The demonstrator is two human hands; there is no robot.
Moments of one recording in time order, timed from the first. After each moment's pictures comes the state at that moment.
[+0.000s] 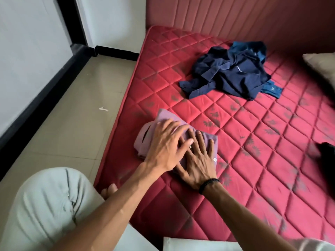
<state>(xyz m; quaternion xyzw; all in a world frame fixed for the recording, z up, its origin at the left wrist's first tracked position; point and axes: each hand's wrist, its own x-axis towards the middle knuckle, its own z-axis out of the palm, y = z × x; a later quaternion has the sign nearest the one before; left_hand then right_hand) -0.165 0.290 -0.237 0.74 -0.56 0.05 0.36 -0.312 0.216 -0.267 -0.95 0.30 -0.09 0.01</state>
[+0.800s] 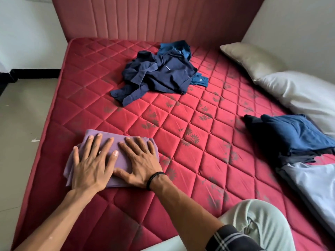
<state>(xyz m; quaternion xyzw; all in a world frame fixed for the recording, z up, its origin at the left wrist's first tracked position) -0.151 0.284 -0.290 0.81 -0.54 0.10 0.20 -0.319 0.192 -0.275 -0.93 0.34 -0.14 0.10</state>
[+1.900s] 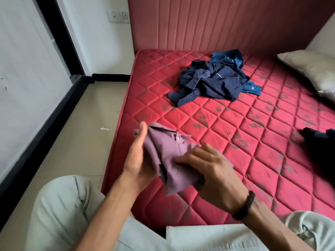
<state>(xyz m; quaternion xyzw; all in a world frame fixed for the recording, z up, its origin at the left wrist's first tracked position) -0.195 0.369 -0.134 0.32 -0.08 -0.67 0.67 -0.387 0.288 -0.116 -0.95 0.12 -0.26 0.11</state>
